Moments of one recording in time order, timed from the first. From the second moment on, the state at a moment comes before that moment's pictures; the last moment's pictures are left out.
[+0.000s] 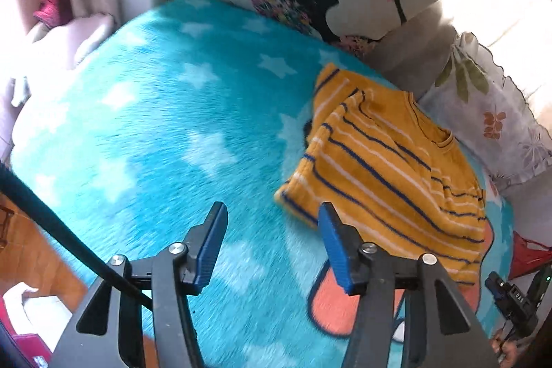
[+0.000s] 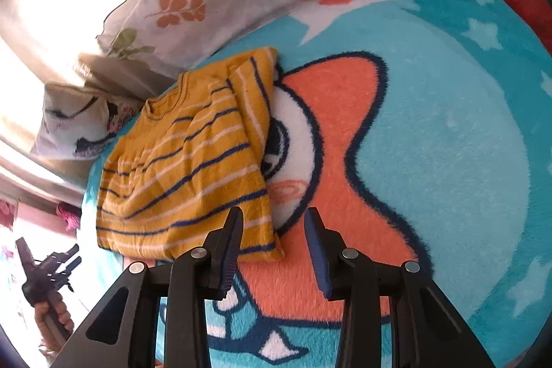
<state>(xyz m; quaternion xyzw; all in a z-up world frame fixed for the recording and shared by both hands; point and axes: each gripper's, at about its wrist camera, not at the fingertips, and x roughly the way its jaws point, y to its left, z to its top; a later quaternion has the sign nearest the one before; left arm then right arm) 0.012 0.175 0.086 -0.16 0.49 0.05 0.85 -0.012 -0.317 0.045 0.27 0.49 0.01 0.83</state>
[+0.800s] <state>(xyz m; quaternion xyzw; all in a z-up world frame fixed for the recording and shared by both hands) -0.019 0.223 0.095 -0.11 0.47 0.02 0.87 0.062 -0.119 0.082 0.10 0.49 0.07 0.86</state>
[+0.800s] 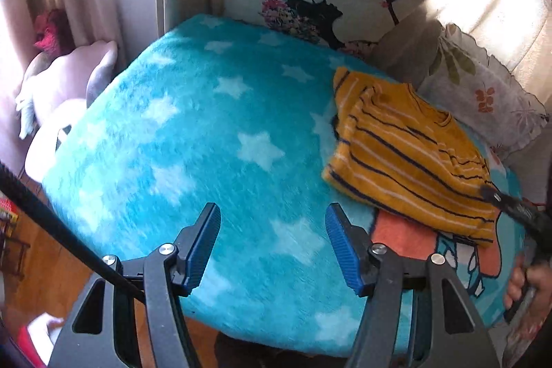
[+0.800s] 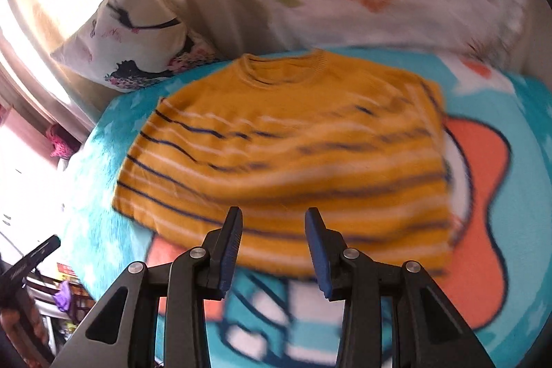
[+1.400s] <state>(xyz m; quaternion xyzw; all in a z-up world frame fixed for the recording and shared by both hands) 0.032 0.344 0.057 -0.14 0.50 0.01 0.85 0.209 0.058 0.020 -0.06 0.55 -0.03 0.83</state>
